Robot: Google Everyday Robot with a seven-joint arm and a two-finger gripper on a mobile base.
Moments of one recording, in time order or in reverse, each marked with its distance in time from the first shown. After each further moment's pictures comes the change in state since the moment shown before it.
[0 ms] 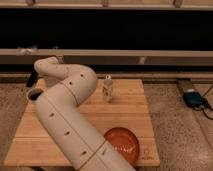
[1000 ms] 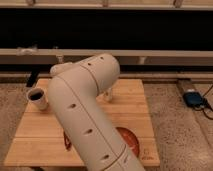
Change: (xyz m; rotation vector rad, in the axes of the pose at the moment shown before) arm 0.099 -0.056 0.026 -0.041 0.043 0.323
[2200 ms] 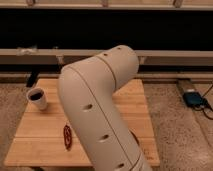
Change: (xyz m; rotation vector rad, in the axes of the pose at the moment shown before) arm -0.026 -0.041 -0.015 -0.039 -0.270 0.133
